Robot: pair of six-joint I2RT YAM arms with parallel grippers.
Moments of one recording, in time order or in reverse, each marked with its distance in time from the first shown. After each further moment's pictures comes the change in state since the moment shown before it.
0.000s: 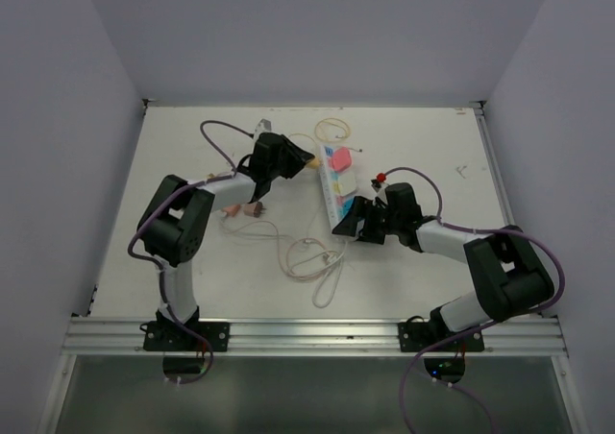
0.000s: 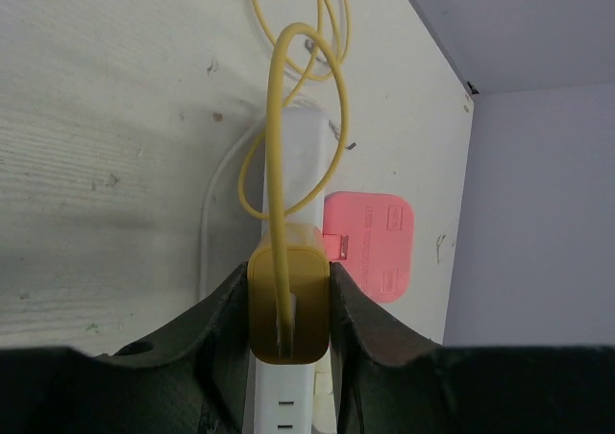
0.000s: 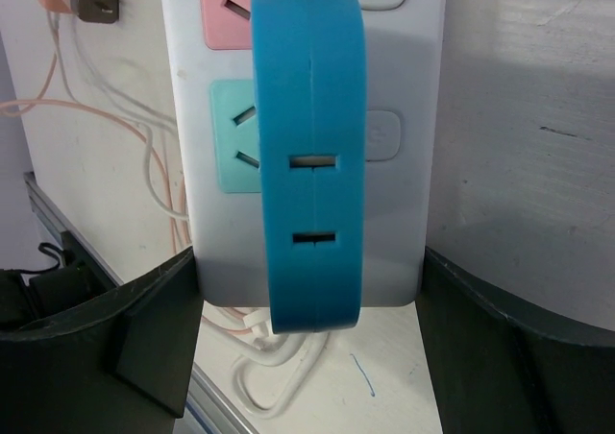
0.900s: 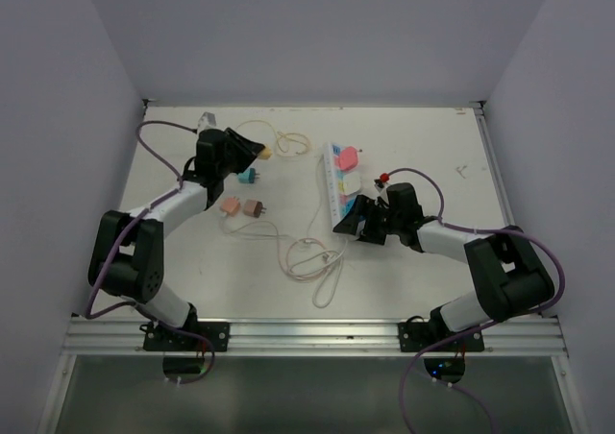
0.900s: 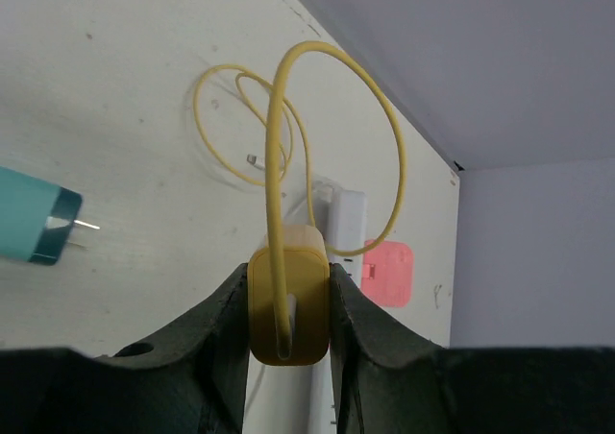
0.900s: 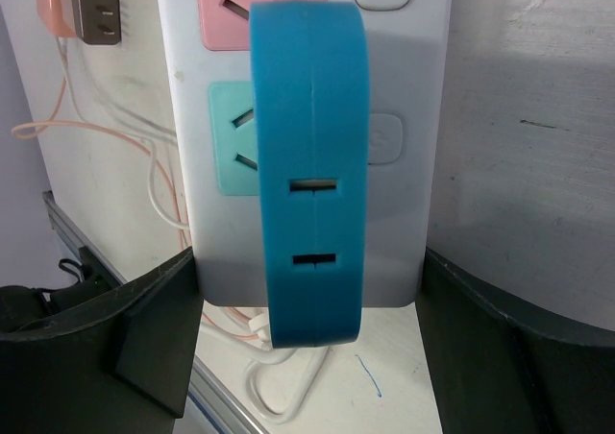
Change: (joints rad) left arm 0.216 -0.364 -0.206 -0.068 0.039 0.113; right arm -0.014 -0.002 -0.011 0.006 0.012 0.064
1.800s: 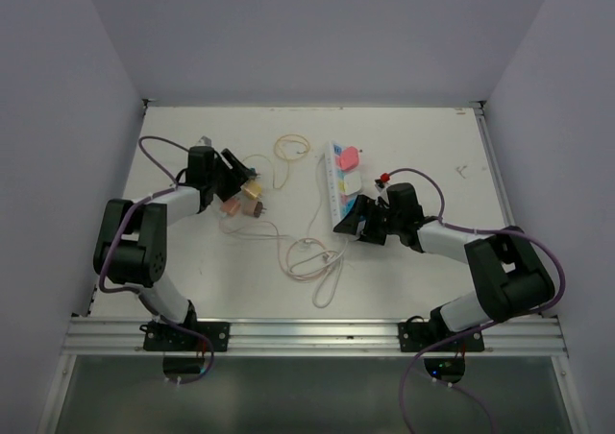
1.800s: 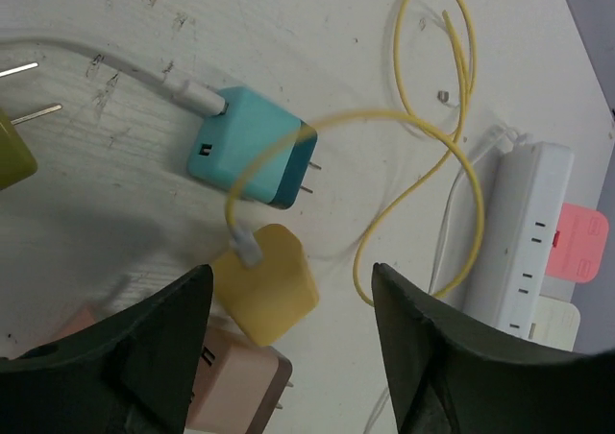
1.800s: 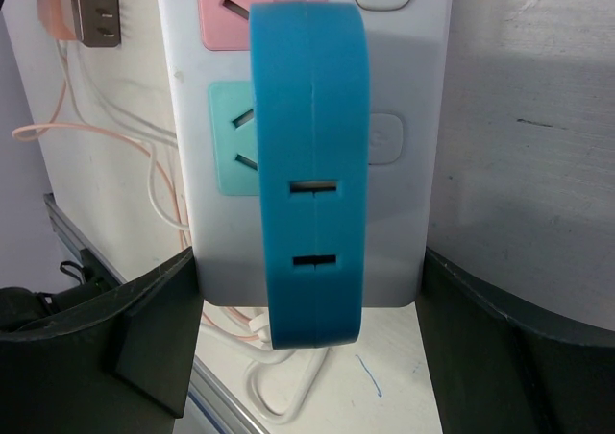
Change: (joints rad) left arm 0.153 0.099 -0.104 -0.090 0.146 0.176; right arm -0.001 -0.002 -0.002 0.000 0.003 0.005
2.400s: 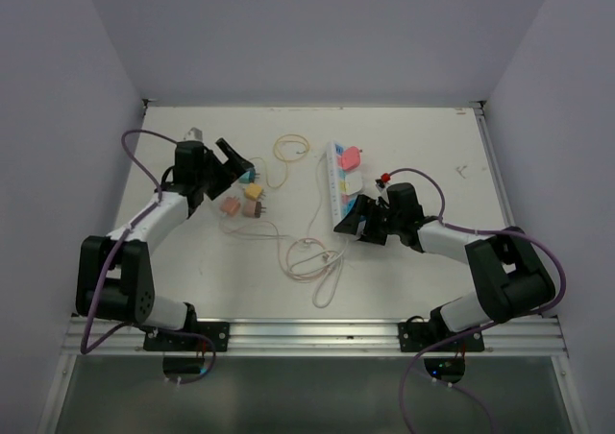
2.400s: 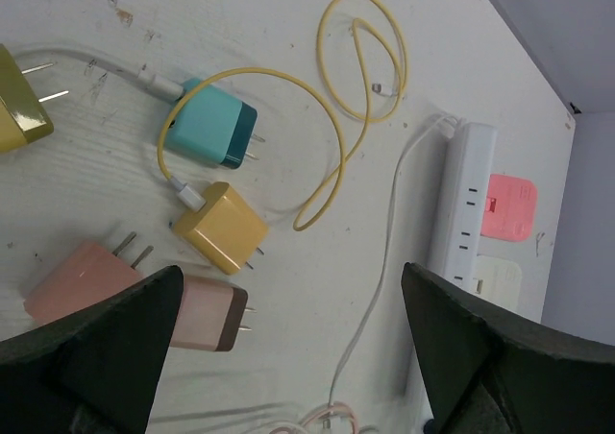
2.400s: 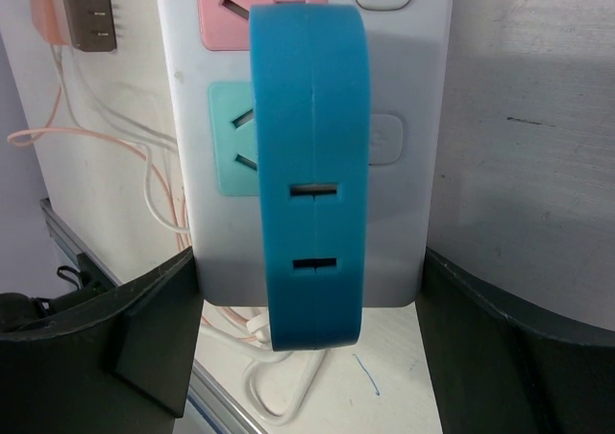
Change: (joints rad) left arm 0.000 -0.233 0.002 -0.180 -0.019 0.039; right arm 0.000 -0.006 0.007 -0.013 0.015 0.002
